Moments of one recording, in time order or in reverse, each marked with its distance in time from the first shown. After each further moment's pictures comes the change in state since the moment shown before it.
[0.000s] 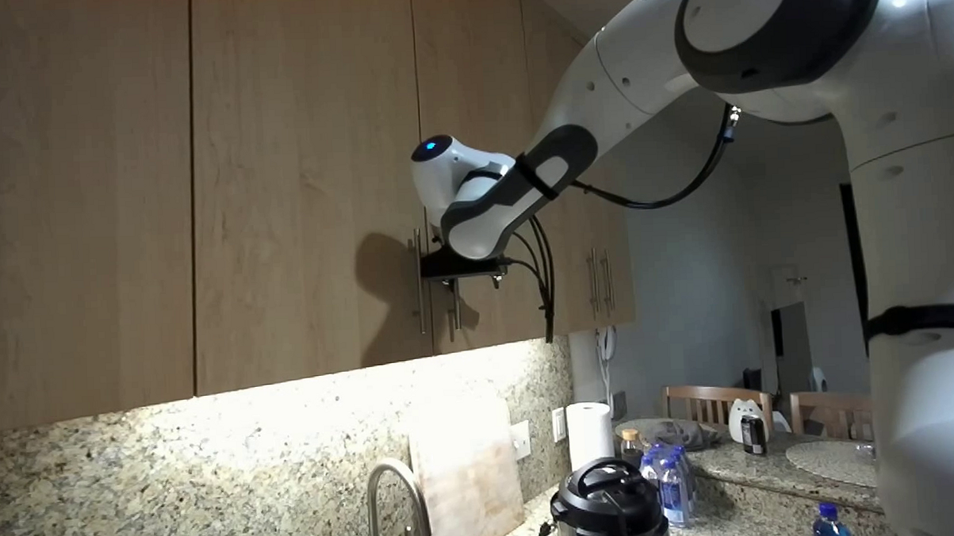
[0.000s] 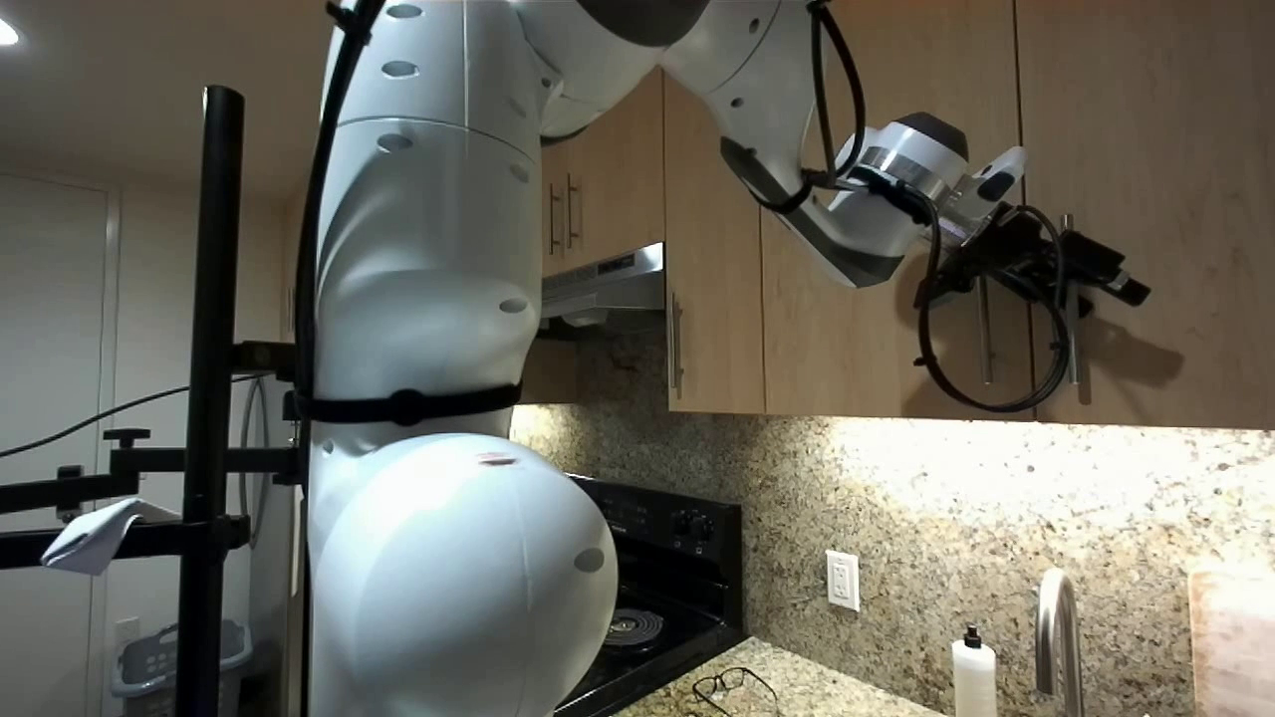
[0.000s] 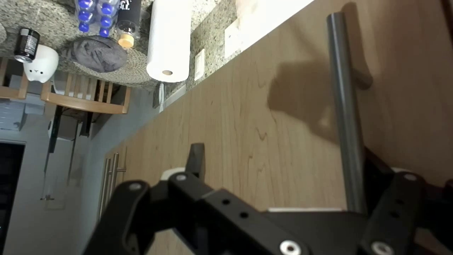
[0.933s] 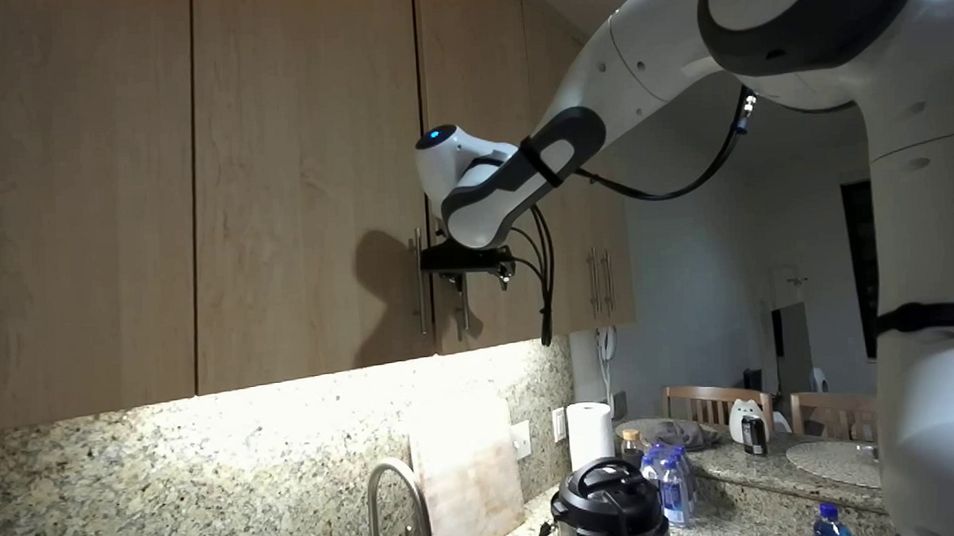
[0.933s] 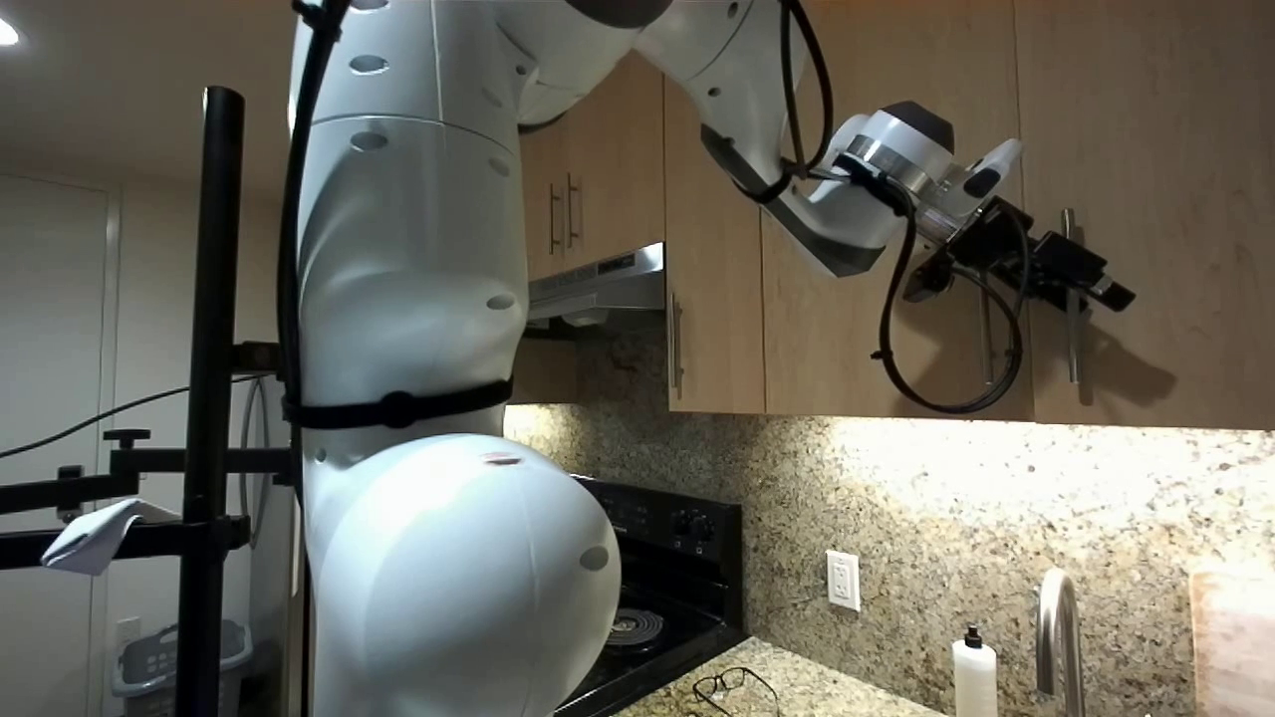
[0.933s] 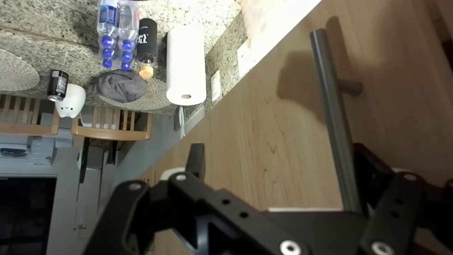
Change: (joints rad) arm 0.019 -0.059 -0.010 -0.049 0.075 -0.062 0.064
